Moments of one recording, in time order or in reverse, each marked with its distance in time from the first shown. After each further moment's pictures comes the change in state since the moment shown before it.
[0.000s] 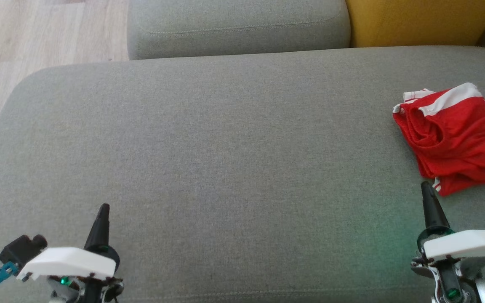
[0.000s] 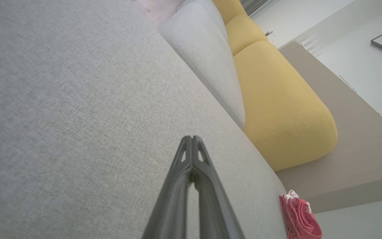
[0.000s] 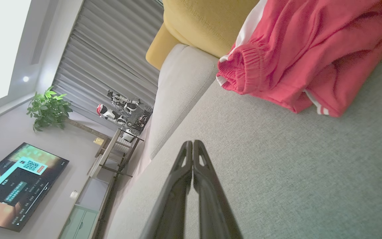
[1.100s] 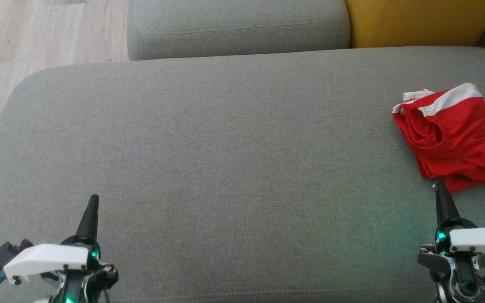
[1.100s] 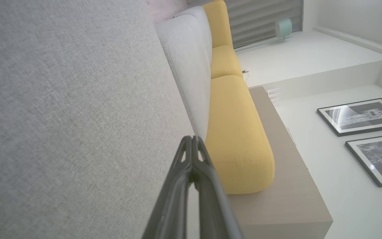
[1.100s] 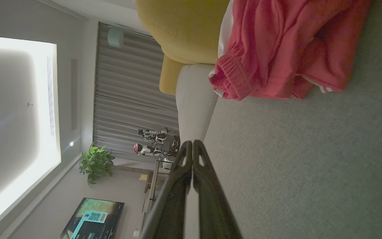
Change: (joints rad) left arm -0.039 -0.057 0.115 0.041 -0.337 -0.073 0.088; right arm -0.042 0.000 -0.033 0.047 0.385 0.000 0.004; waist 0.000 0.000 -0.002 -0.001
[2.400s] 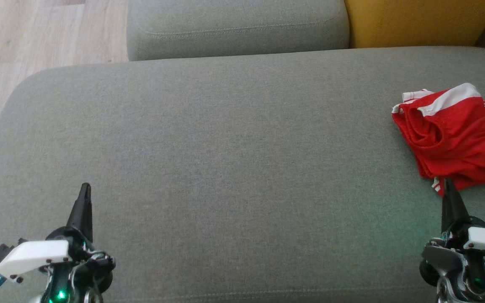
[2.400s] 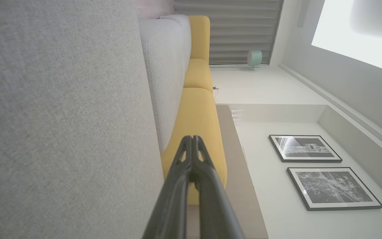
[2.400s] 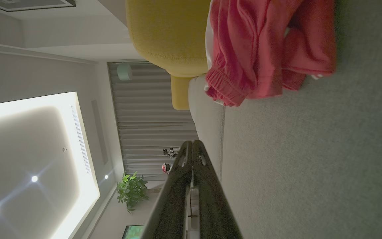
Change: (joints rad) left arm -0.041 -0.042 0.075 0.023 -0.230 -0.053 0.067; right arm -0.022 0.000 -0.026 0.035 0.266 0.000 0.001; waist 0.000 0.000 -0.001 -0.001
